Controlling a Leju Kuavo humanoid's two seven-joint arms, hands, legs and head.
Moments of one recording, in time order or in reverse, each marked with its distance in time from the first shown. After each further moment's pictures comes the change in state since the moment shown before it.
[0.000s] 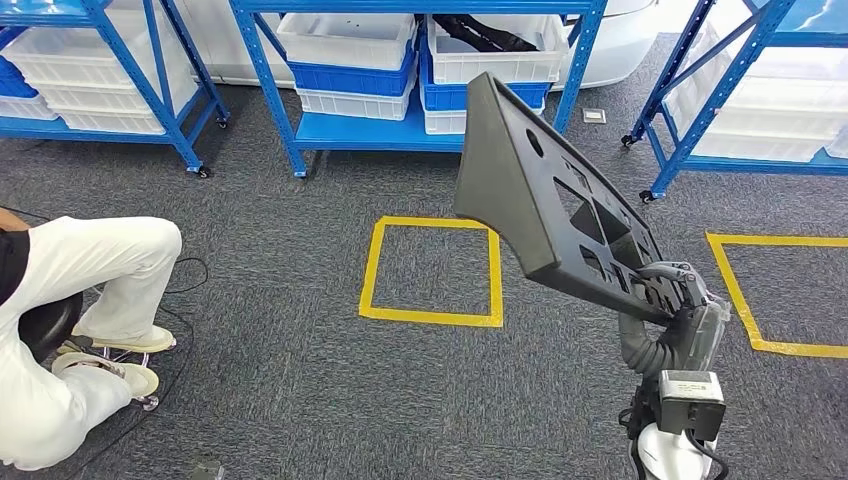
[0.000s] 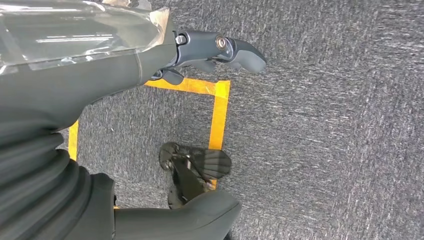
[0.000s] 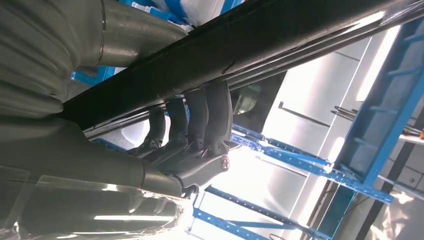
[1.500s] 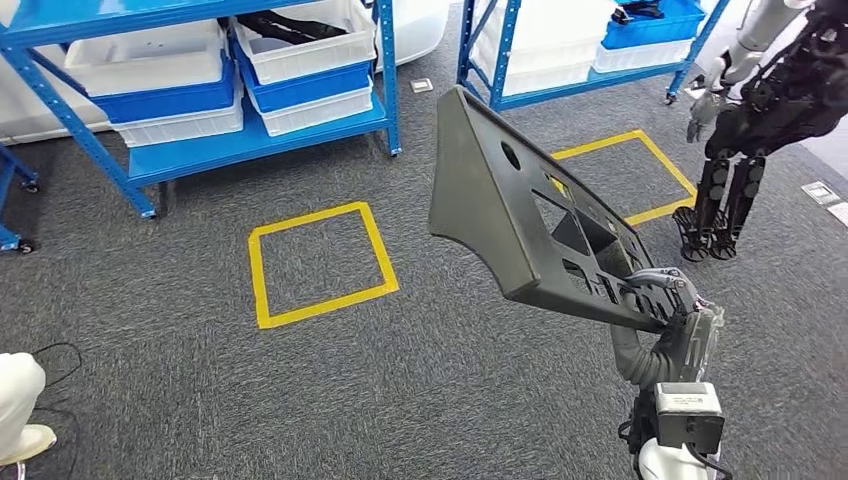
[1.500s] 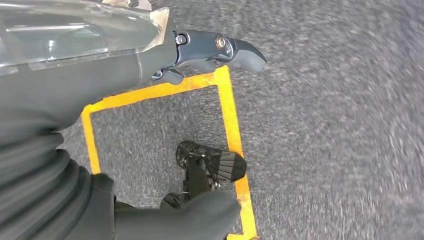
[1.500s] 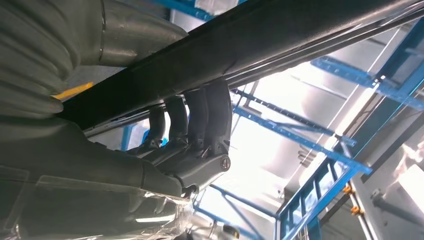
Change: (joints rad) left arm 0.017 -0.039 0.066 0.000 0.016 0.036 0.004; right arm 0.044 0.002 0.008 -0.080 0.029 0.059 0.052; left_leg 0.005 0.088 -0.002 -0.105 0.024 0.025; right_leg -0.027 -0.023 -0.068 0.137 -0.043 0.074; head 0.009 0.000
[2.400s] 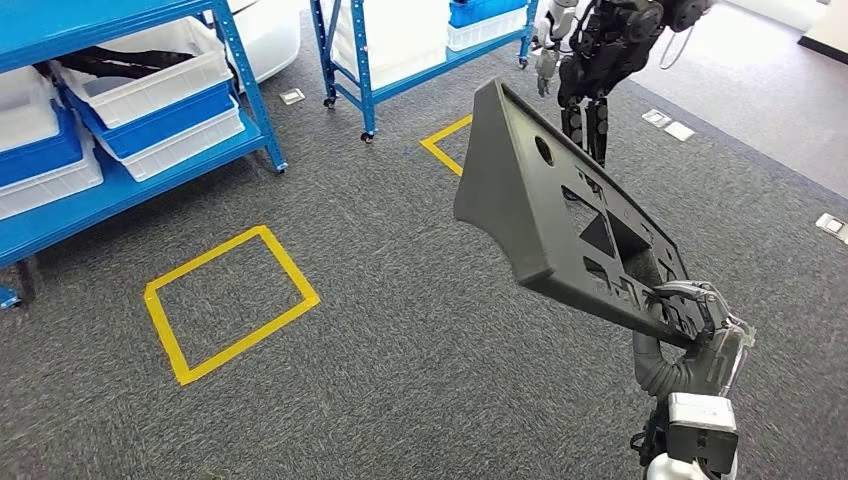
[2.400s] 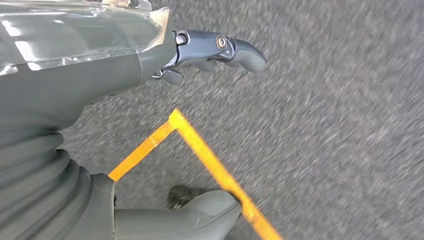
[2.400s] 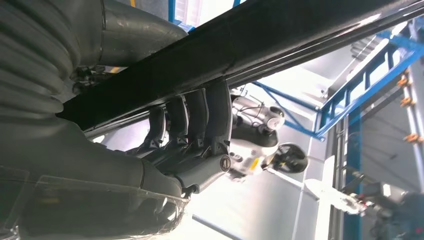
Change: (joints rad) left arm 0.012 0.024 -0.090 0.000 -0.138 0.067 -0.060; right arm 0.048 -0.015 -0.001 -0.038 0.011 -0.120 0.029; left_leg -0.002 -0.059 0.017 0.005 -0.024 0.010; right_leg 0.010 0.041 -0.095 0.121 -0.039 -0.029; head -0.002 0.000
